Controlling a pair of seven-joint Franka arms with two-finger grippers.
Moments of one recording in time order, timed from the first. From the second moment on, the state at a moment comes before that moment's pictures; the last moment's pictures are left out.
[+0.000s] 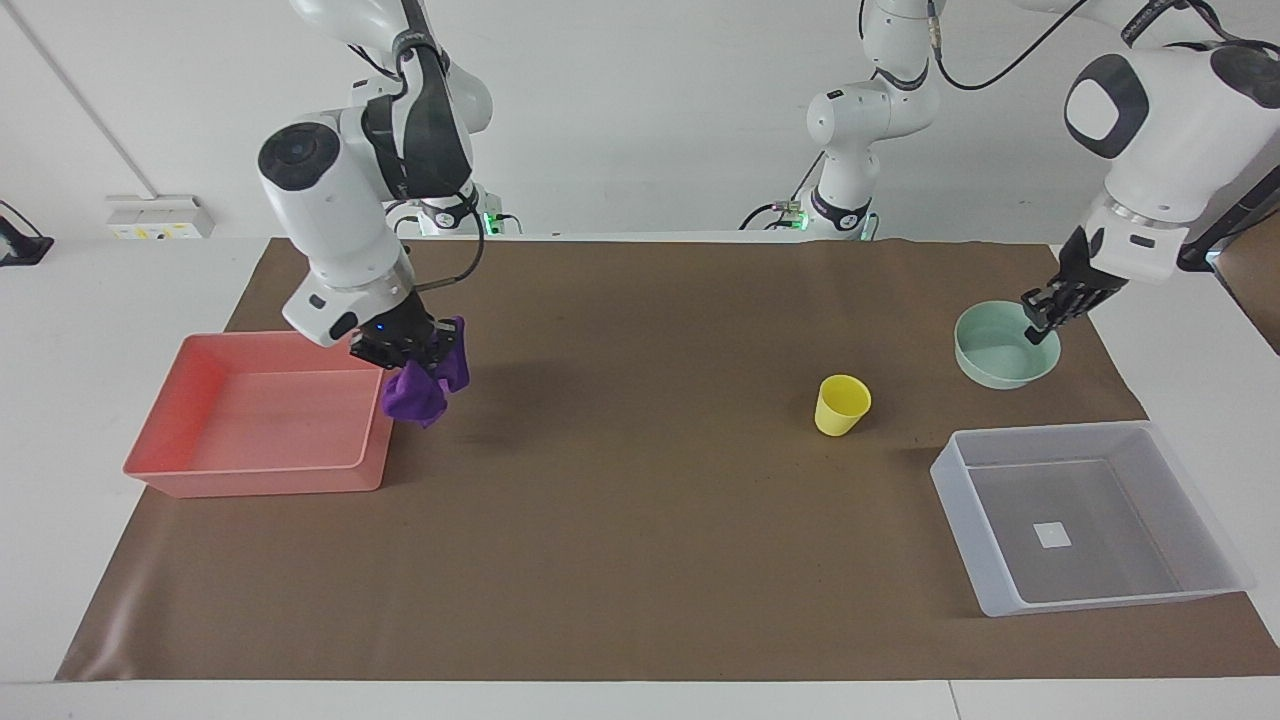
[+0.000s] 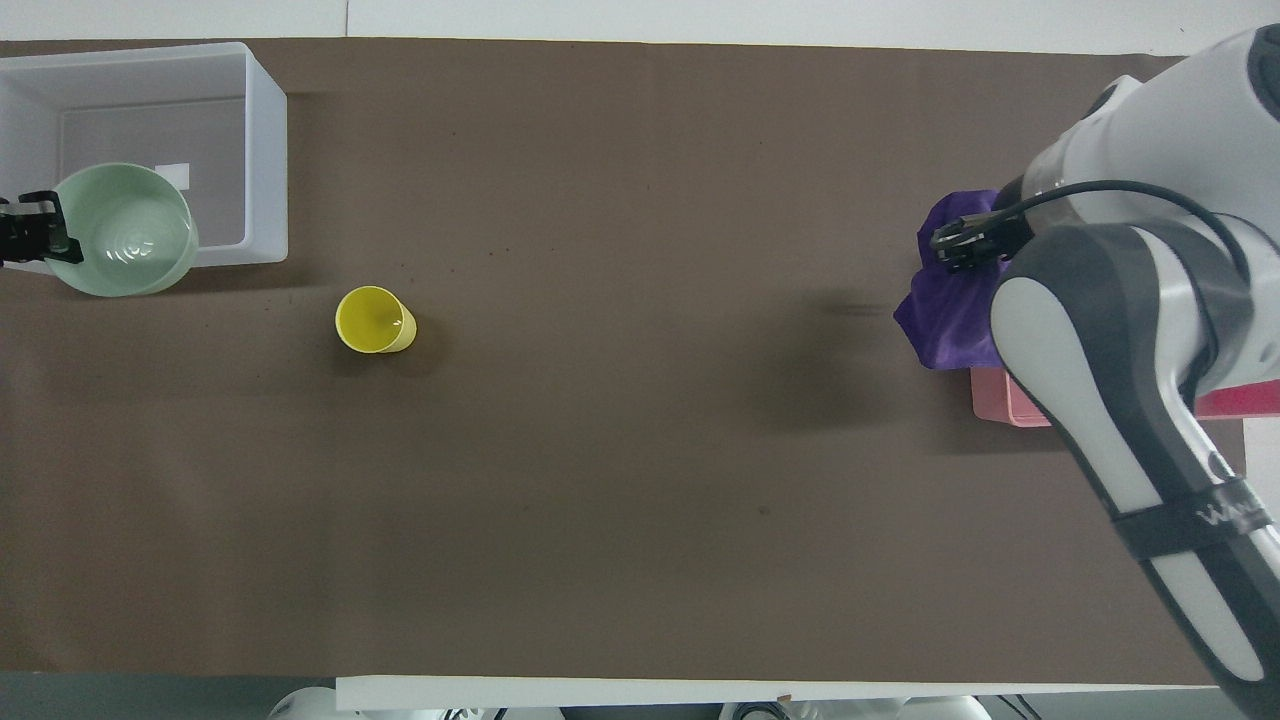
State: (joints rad) left arm 0.16 0.06 -0.15 -1.71 -0.02 1.84 -0.19; right arm 0.00 0.06 0.09 -1.81 0.02 1.89 -0.02
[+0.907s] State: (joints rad) left arm 0.23 0.50 -0.14 -1.63 0.01 2.29 -0.17; right arm -0.37 0.05 0.08 -2.04 0.02 2.08 -0.38
